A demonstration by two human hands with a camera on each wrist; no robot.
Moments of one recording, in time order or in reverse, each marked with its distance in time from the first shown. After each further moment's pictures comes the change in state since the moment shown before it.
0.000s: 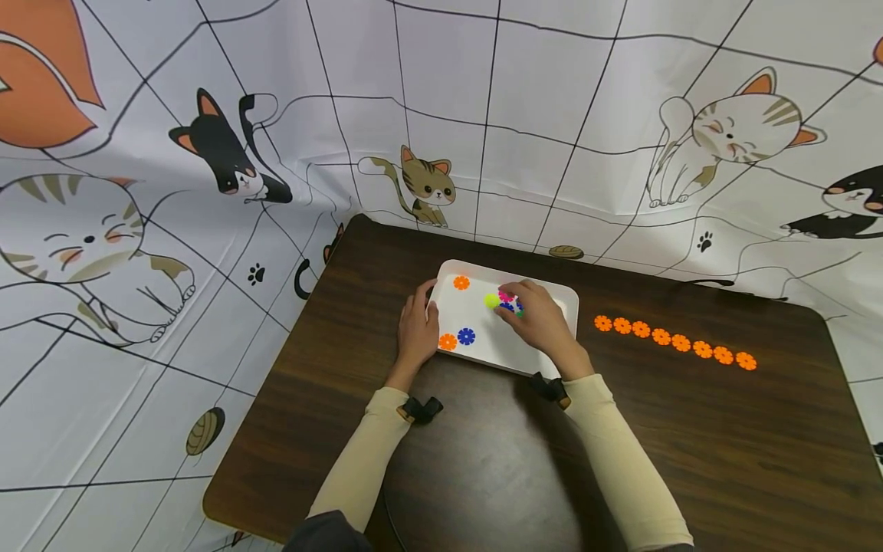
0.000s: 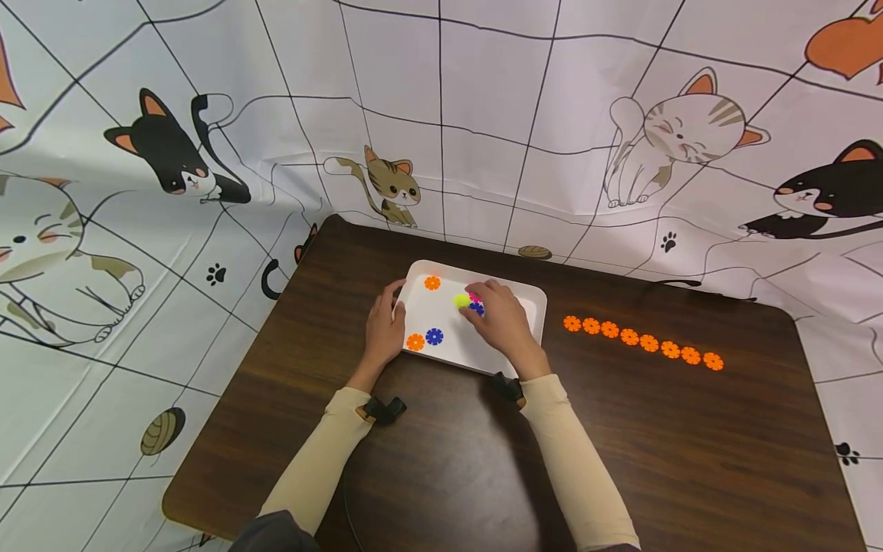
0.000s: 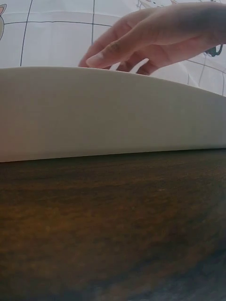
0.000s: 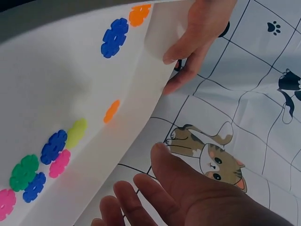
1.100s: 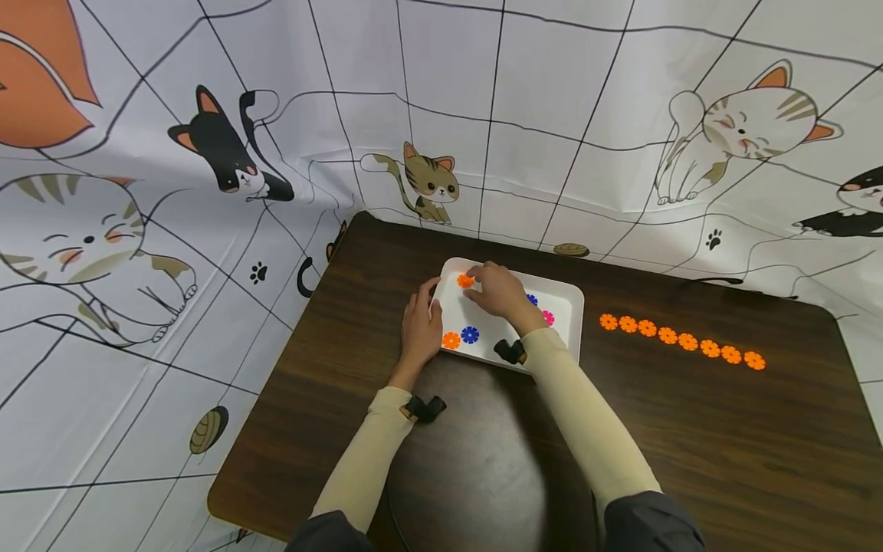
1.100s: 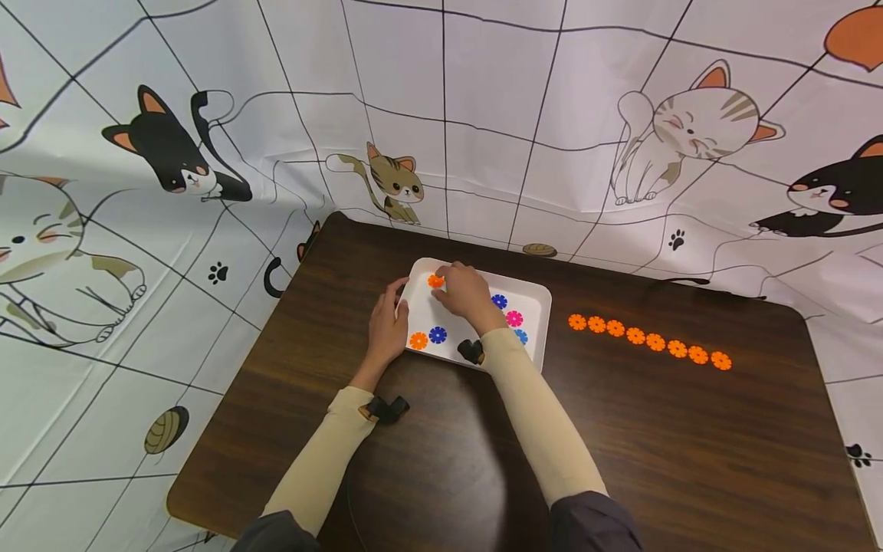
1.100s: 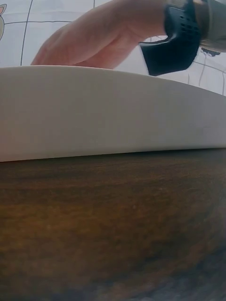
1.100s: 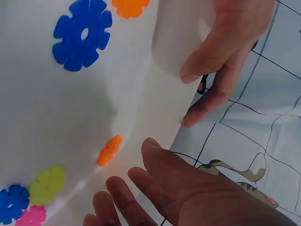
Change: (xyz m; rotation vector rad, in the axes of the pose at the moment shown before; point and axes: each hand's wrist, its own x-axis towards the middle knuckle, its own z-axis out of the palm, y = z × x) left_hand 0.003 0.000 0.000 0.020 -0.006 -0.014; right_hand 0.074 -0.028 0.030 -0.118 -0.195 -0.022
